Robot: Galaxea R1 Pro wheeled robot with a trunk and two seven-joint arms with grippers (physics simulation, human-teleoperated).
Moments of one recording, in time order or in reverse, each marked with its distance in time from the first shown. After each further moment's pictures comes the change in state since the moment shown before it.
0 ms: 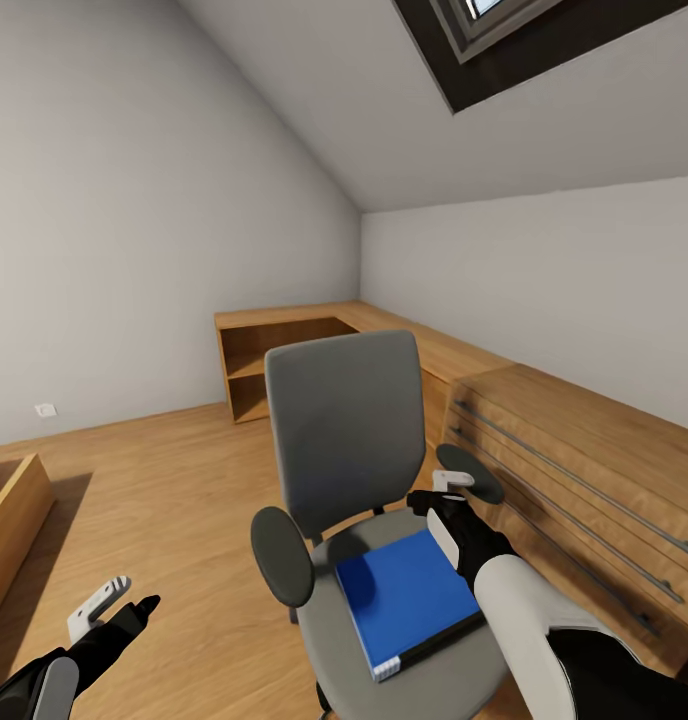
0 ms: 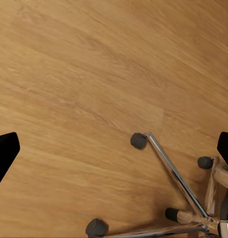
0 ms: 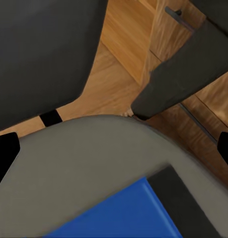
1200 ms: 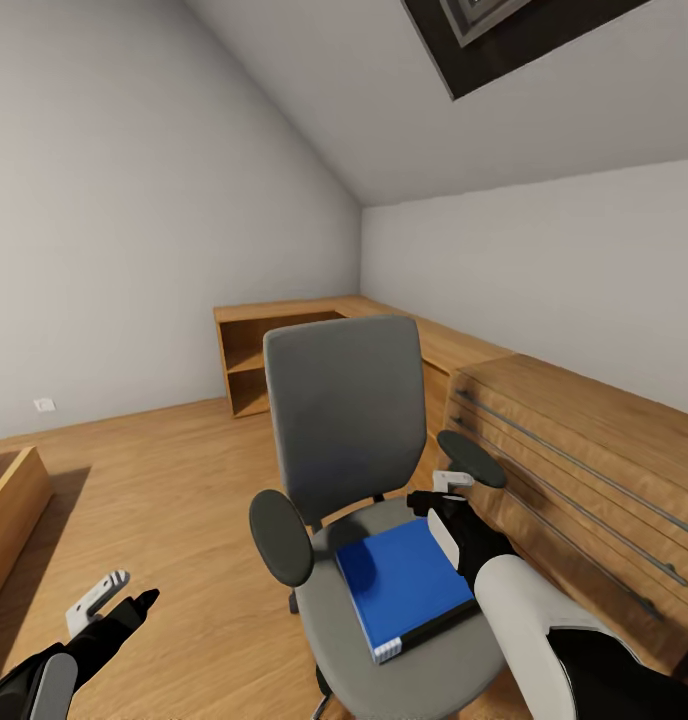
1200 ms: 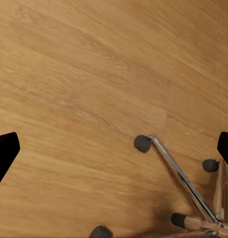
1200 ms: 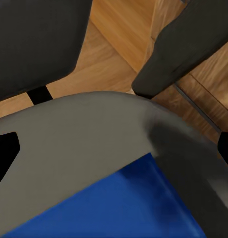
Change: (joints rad) left arm 0.000 -0.002 -0.002 -0.029 0.003 0.002 0.001; right arm 0.000 -0.001 0.000 0.002 0.001 0.006 0.000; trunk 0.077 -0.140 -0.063
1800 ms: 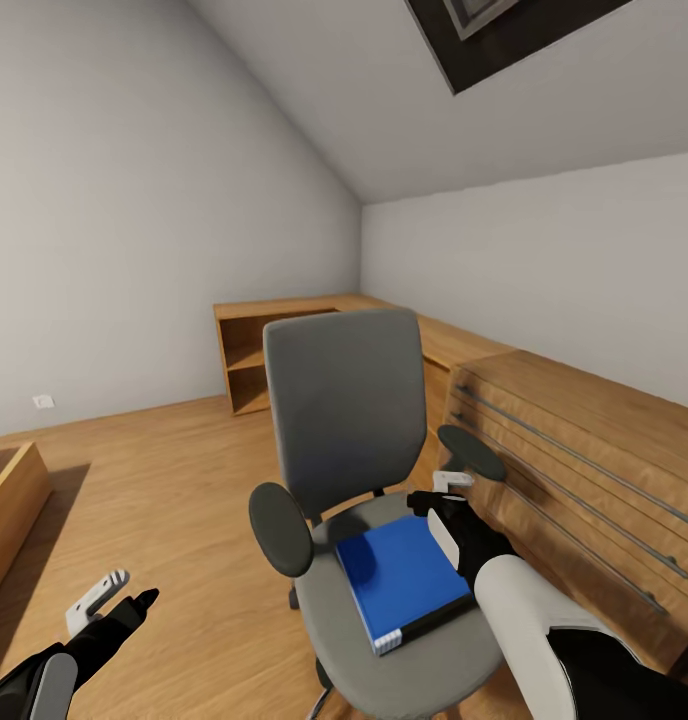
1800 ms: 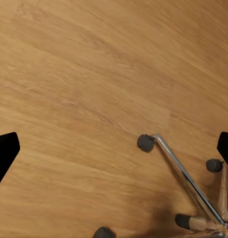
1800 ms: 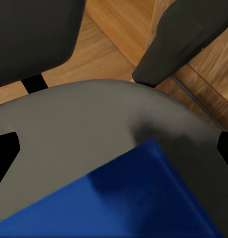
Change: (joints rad) left arm 0.000 0.000 0.000 -0.001 0.000 -0.003 0.000; right arm 0.000 0.000 0.000 0.001 0.000 0.000 0.000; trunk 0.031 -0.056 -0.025
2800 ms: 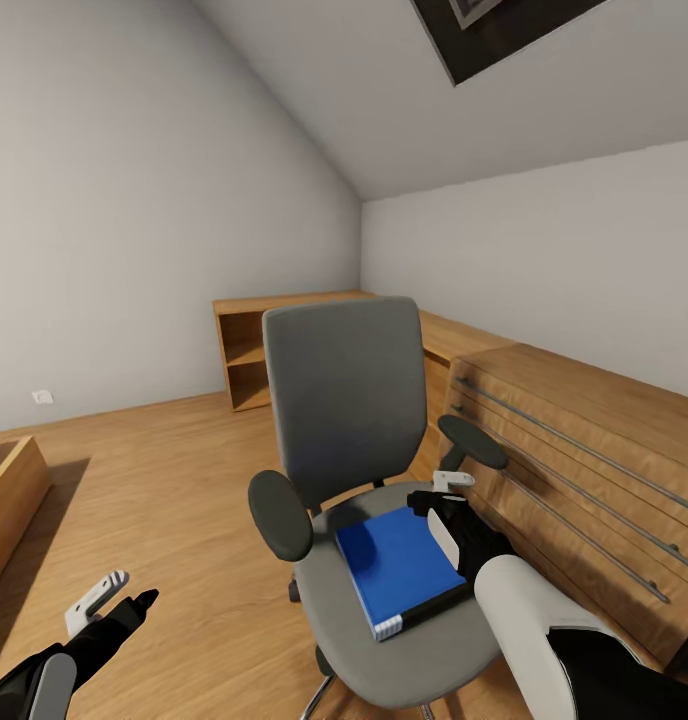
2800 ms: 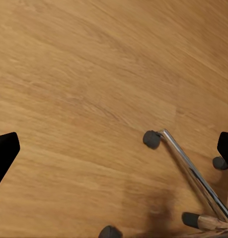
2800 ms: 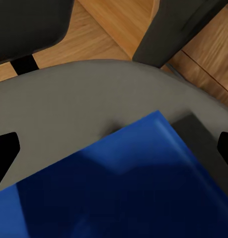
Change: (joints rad) left arm 0.000 0.003 0.001 0.003 0.000 0.005 -0.002; right arm 0.000 0.000 0.000 0.000 0.000 -0.006 -0.003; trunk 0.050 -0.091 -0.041
